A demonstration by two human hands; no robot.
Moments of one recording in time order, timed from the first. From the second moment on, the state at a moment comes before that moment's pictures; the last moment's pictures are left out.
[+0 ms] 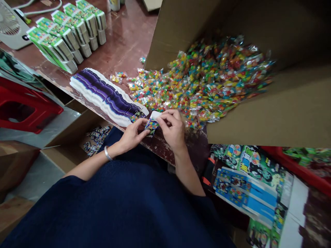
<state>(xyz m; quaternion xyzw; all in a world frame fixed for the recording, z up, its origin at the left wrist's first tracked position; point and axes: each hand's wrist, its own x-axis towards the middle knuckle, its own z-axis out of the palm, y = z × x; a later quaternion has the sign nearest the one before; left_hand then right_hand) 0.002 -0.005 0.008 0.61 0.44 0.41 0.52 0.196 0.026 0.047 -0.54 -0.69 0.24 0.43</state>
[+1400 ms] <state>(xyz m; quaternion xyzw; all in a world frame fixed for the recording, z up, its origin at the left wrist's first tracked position) -0.011 -0.003 0.020 0.54 0.39 0.44 0.60 0.188 0.031 0.031 -0.46 -0.65 0.42 0.44</state>
